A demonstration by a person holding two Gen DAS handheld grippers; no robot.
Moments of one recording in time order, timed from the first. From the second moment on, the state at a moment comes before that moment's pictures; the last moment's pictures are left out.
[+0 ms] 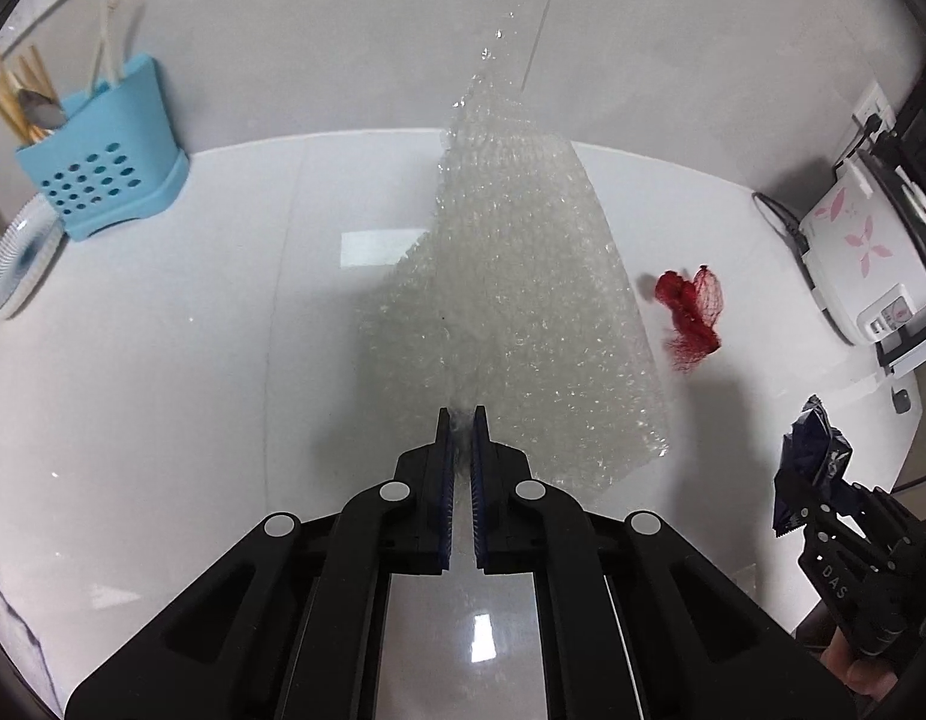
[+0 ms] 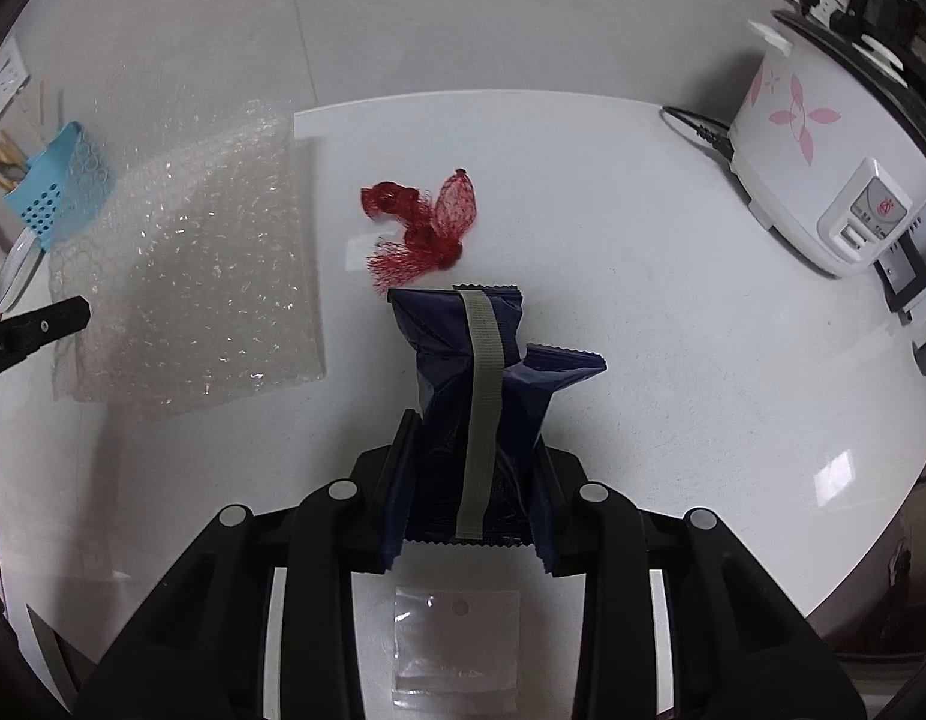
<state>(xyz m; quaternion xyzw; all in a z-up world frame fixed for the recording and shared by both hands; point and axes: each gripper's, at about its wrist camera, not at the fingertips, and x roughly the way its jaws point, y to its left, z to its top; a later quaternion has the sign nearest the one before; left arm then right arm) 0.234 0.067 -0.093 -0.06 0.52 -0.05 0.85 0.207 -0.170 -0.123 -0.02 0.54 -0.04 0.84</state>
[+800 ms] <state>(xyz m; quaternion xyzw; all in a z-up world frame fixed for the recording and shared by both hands) 0.044 0.050 0.011 -0.10 0.45 0.03 0.89 0.103 -0.187 -0.033 -0.05 0.48 0.08 0.87</state>
